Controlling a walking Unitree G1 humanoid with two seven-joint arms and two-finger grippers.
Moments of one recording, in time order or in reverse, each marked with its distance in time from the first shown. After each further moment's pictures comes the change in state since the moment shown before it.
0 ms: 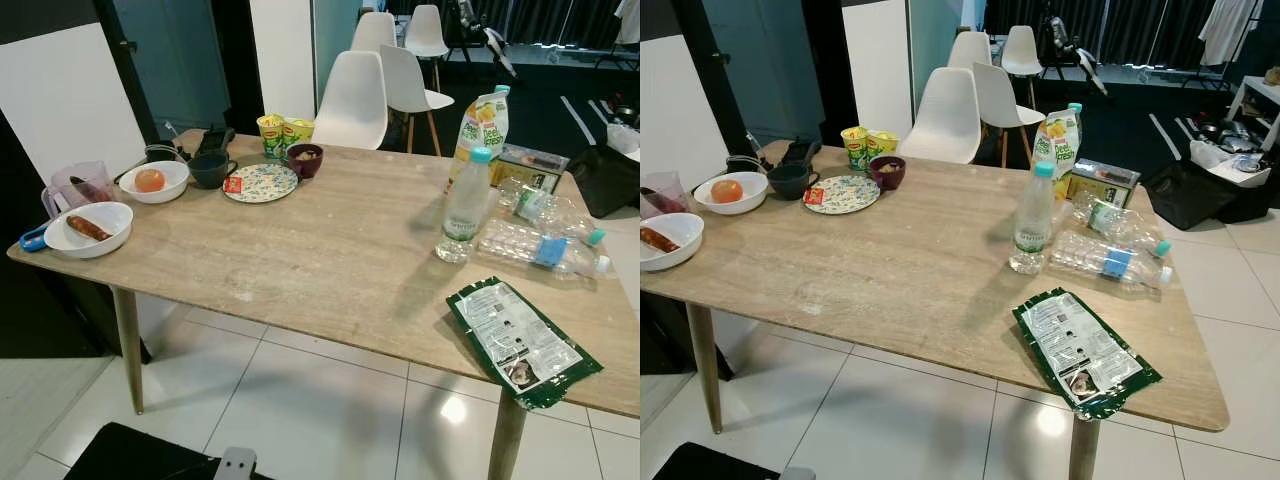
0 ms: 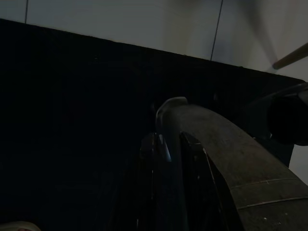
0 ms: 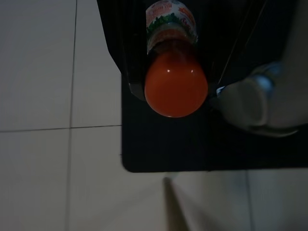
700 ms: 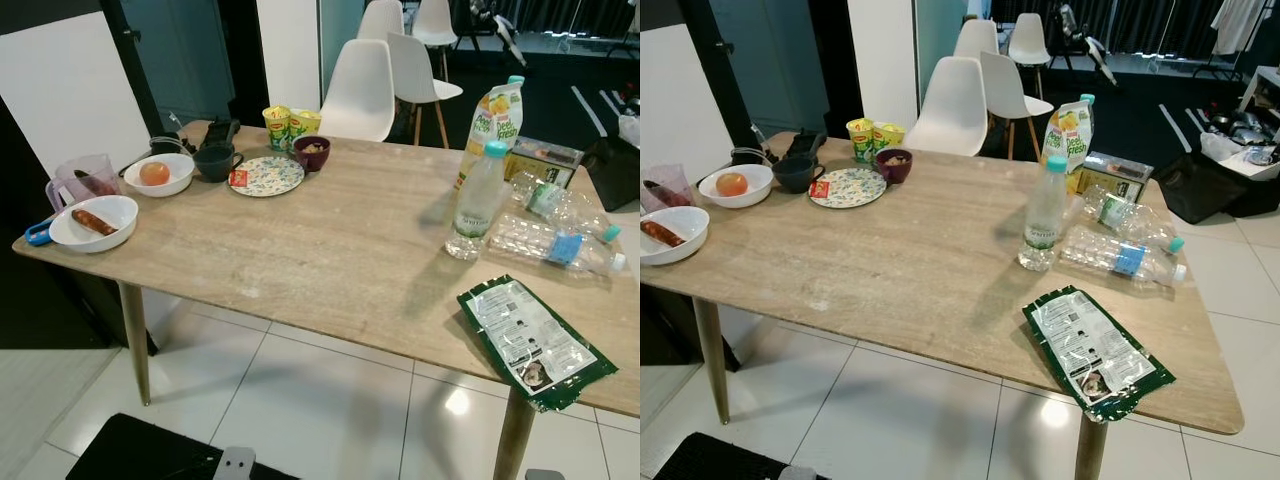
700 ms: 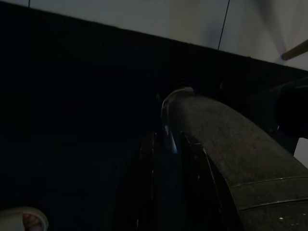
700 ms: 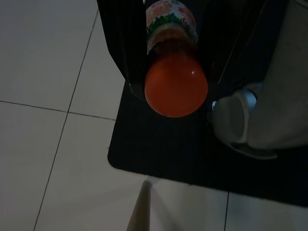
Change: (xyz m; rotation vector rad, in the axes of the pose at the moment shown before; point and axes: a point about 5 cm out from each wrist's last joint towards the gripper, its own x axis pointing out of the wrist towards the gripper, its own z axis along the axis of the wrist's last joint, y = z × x) left arm 0.000 0.000 0.000 0.004 0.016 0.003; right arm 0.001 0.011 0.006 -0.163 -0.002 0.053
